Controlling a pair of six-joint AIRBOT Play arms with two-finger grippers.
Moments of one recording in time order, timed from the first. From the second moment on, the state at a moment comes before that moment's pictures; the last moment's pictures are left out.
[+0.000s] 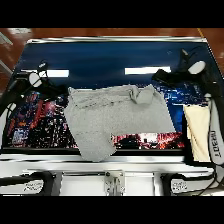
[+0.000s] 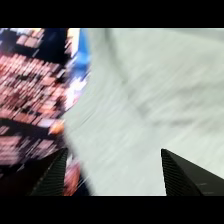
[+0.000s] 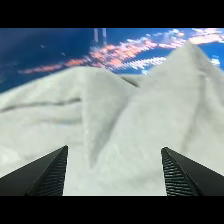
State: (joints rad) left arm -0.09 -1.46 1.33 1.51 -1.16 -1.81; right arm -0.10 -1.56 1.49 -1.10 1.04 1.46
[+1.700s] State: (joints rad) left arm 0.05 -1.29 0.55 0.69 -0.88 -1.34; right arm -0.38 -1.42 1.12 -1.23 1.39 1.37
